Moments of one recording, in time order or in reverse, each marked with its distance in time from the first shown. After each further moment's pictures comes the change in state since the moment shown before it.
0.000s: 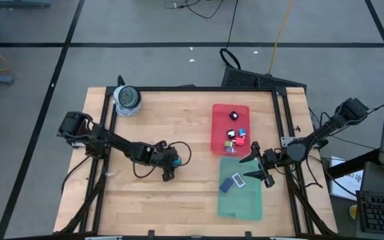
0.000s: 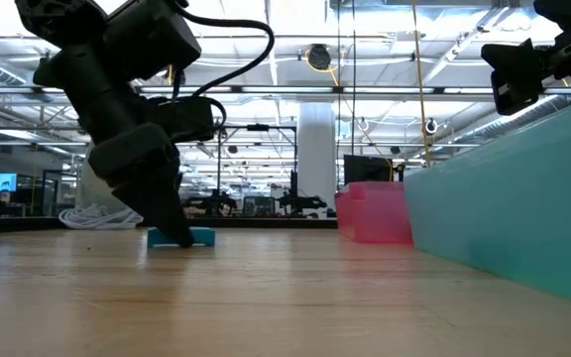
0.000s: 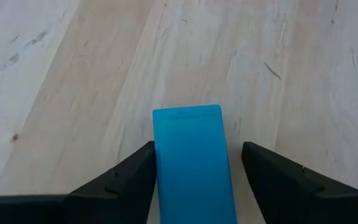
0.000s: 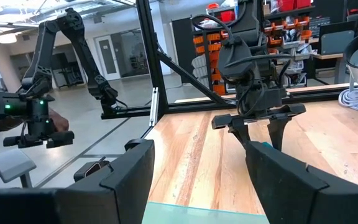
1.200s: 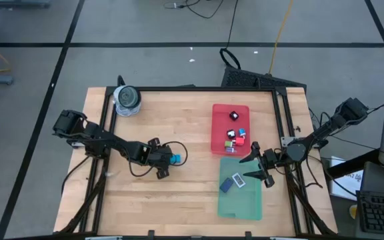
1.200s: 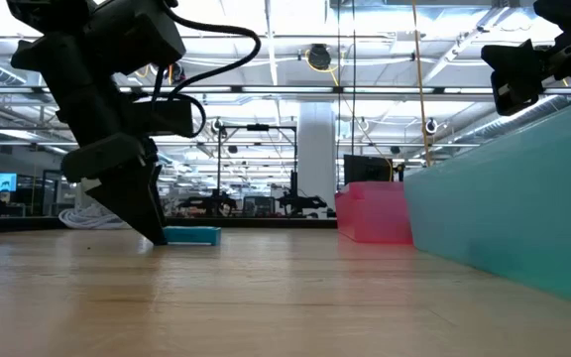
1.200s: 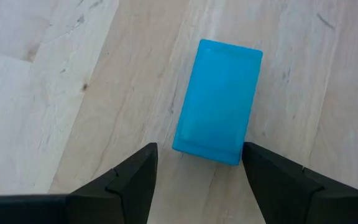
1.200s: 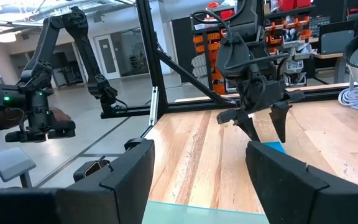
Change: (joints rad) left arm -0.008 -0.084 -0.007 -0.099 -0.138 0.010; right arm 0.000 0.000 0.000 -0.003 0.001 0.000
